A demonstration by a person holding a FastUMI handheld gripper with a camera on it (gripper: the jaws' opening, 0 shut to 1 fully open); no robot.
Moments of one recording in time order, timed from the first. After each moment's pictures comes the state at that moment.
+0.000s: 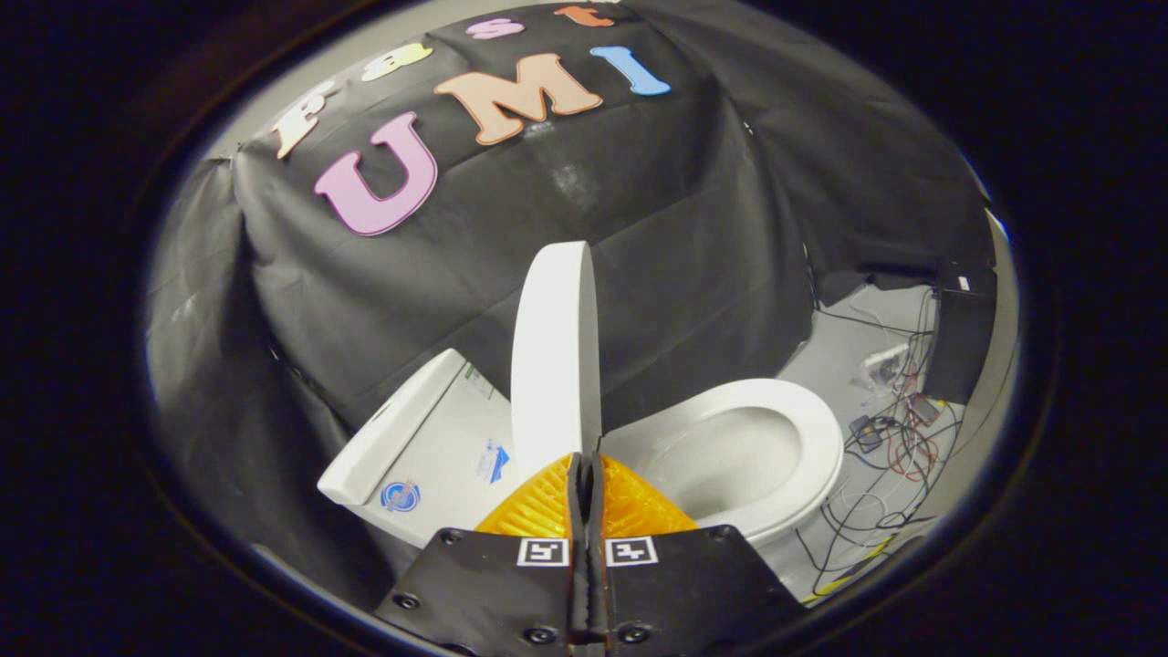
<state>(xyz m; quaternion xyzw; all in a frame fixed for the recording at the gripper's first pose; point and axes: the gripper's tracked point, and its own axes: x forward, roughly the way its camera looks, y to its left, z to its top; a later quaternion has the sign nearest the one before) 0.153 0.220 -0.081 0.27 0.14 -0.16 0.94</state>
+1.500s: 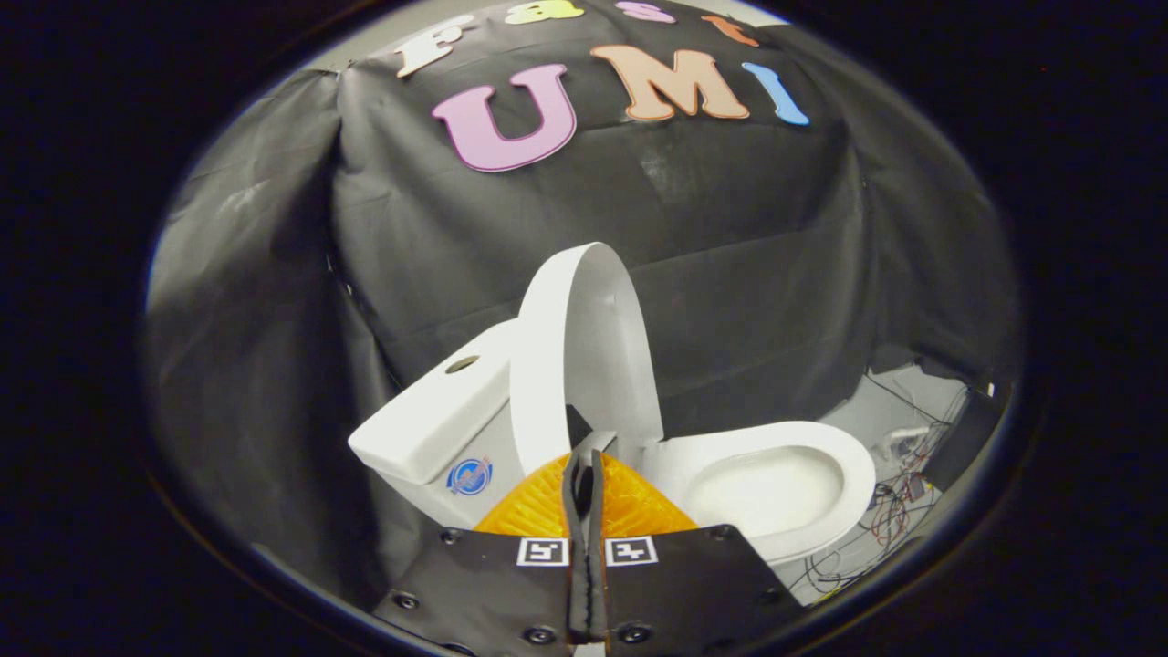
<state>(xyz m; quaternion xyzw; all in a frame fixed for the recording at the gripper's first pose) 0.208 0.319 -0.036 0.13 0.17 -0.08 0.97</state>
